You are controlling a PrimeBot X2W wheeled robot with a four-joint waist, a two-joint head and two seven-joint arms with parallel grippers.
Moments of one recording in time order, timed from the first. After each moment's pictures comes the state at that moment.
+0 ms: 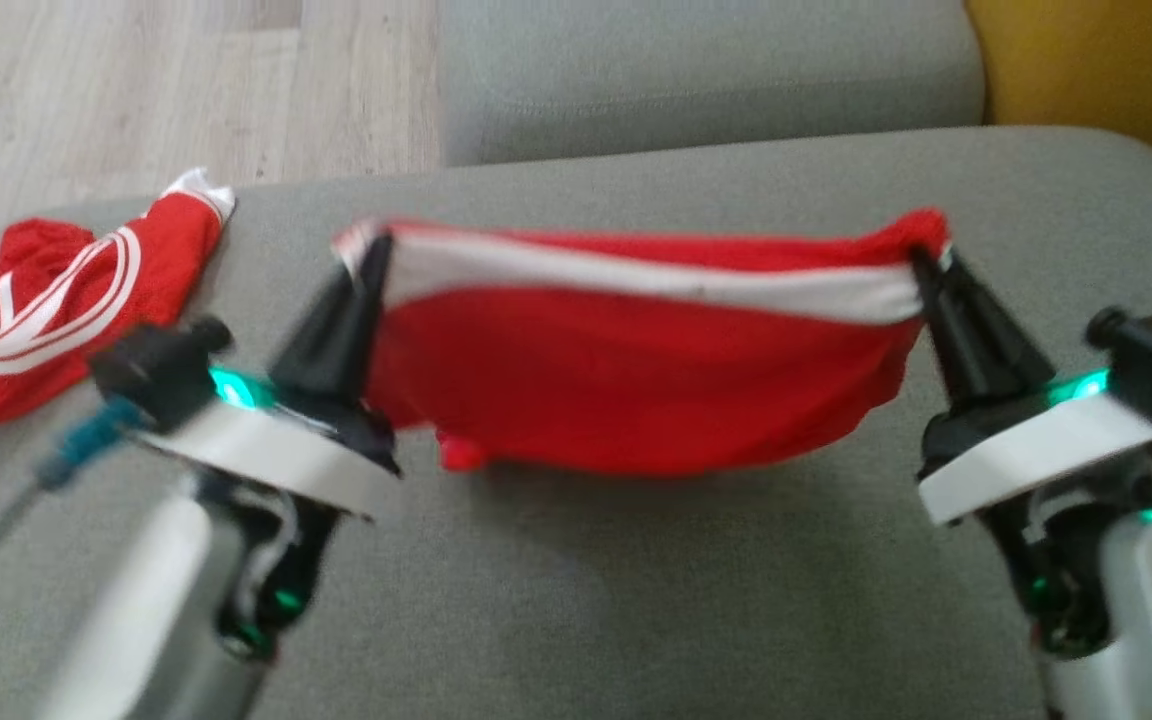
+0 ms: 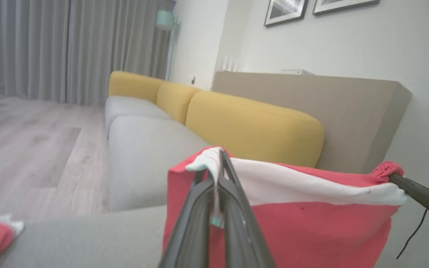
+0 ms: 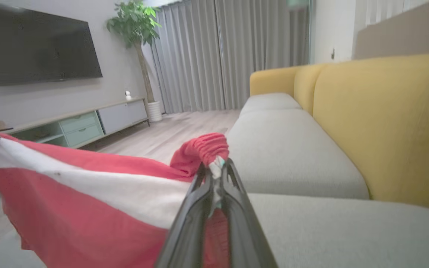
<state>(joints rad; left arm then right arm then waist) -0.30 0.29 -0.43 -0.05 -0.68 -0.02 0.08 -0.14 -0.12 0.11 -0.14 0.31 0.13 0.23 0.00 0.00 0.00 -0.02</state>
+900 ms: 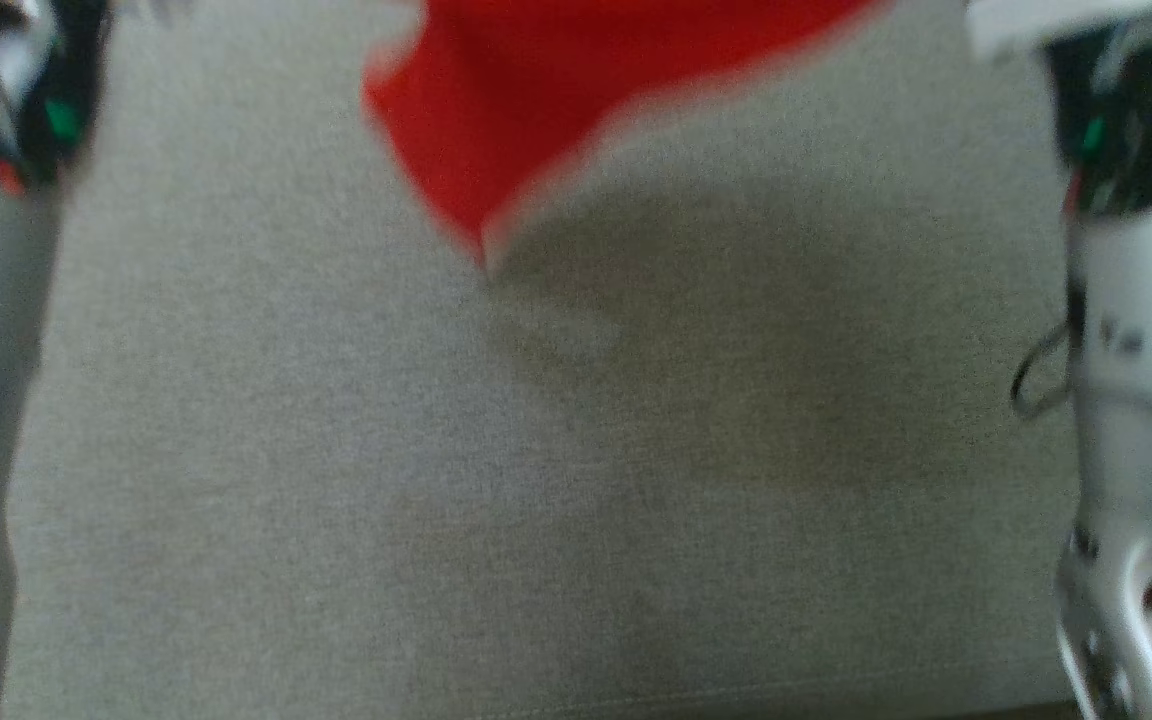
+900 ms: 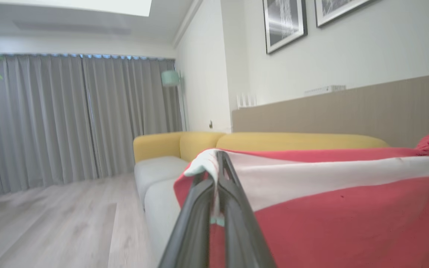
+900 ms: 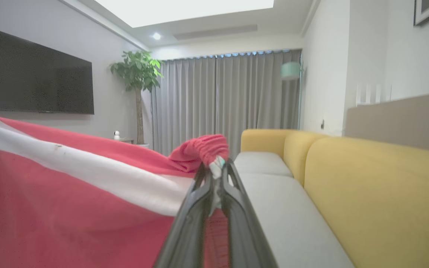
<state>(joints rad) -1.08 0.38 -0.37 0.18 -0.54 -0.08 0.12 -0.91 -0.08 0.10 0.13 0.20 0.13 0.12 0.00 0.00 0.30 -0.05</state>
